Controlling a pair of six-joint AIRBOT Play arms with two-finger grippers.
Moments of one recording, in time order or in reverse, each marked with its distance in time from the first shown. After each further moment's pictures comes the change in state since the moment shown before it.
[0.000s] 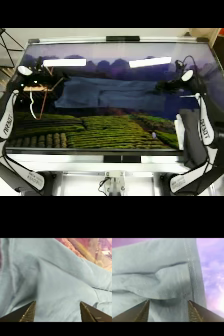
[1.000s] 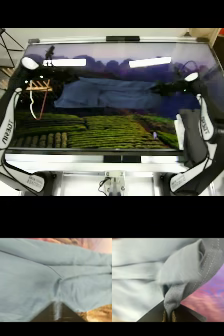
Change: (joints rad) left arm -0.168 0.121 0.005 -0.007 -0.092 0.085; right arm -0.064 -0.051 0.021 0.385 0.177 -0.066
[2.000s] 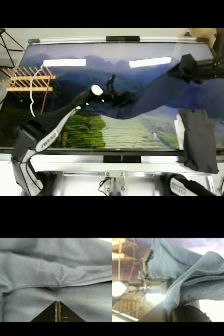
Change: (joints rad) left arm -0.529 -0.225 -0.007 -0.323 0.311 -0.102; right arm 0.011 0.616 0.013 -0.055 0.311 0.167
